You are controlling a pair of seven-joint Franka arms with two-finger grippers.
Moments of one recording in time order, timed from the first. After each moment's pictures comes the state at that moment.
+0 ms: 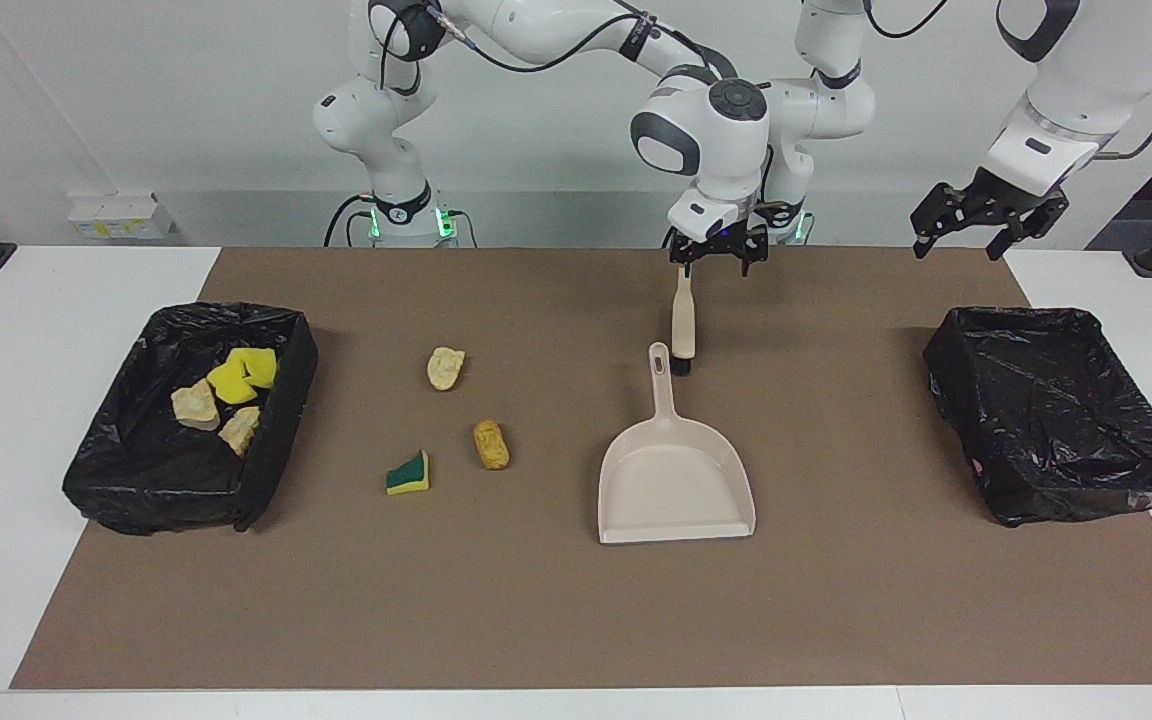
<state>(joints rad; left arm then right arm) -0.04 -0.07 0.02 -1.65 0.00 1.50 0.08 0.90 0.34 0.14 -1.71 0.12 2.05 1.06</state>
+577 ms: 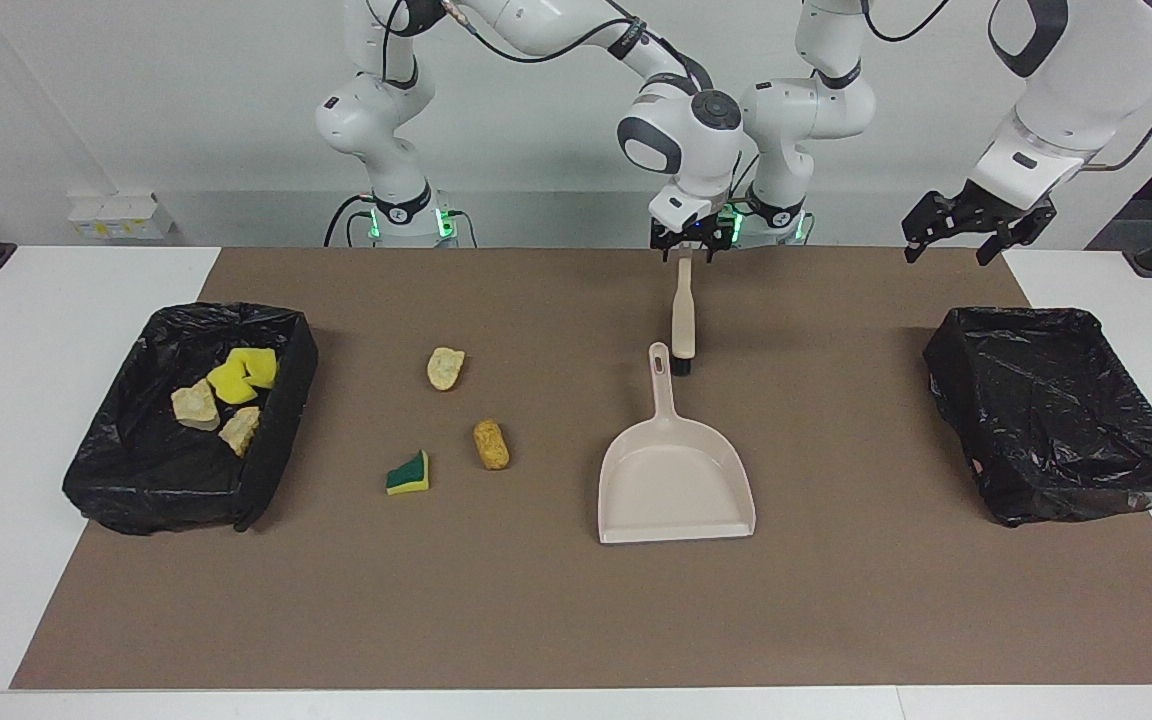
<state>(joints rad) -0.04 -0.07 0.02 -1.66 0.00 1.50 0.08 0.95 0.34 0.14 -1.83 0.13 2.15 1.09</state>
